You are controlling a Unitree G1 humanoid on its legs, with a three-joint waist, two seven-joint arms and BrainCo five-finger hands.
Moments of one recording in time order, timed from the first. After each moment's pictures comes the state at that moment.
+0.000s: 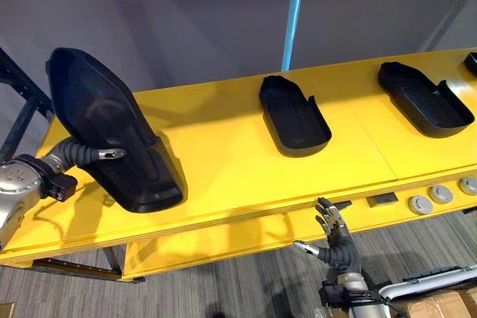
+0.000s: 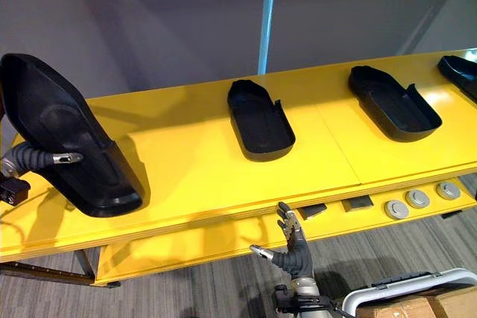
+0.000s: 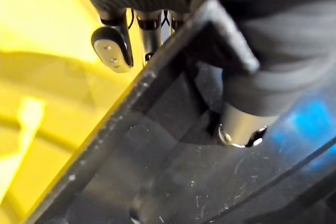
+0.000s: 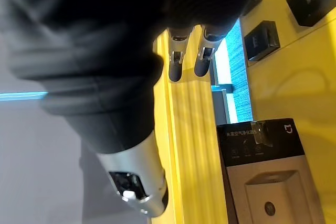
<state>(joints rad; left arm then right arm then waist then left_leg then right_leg) -0.63 1.33 -0.46 0.53 -0.75 -0.04 -0.29 0.33 -0.08 0.16 -0.24 0.06 -0.22 -0.05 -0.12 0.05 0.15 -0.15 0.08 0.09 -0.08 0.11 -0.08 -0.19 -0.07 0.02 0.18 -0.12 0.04</state>
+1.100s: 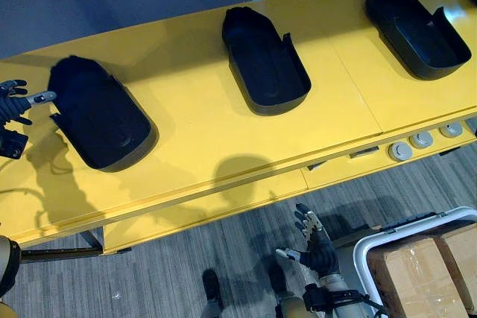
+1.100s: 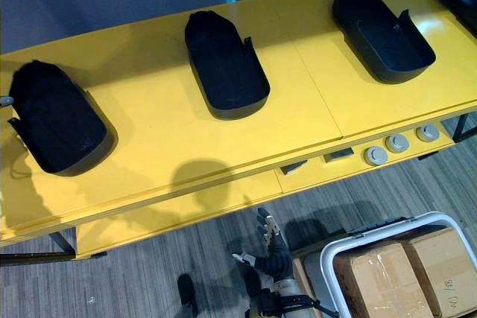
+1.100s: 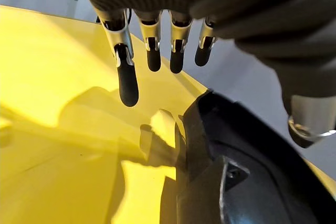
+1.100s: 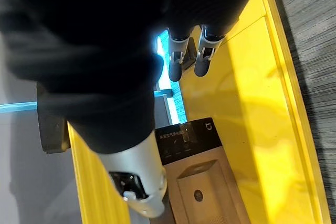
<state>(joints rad) -1.06 1.19 -0.40 1.09 -0.25 -0.01 -0.14 0.31 -0.06 0.22 -0.18 0.06 -0.20 -0.03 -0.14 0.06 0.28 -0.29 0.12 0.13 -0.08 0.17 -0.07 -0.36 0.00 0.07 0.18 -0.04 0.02</state>
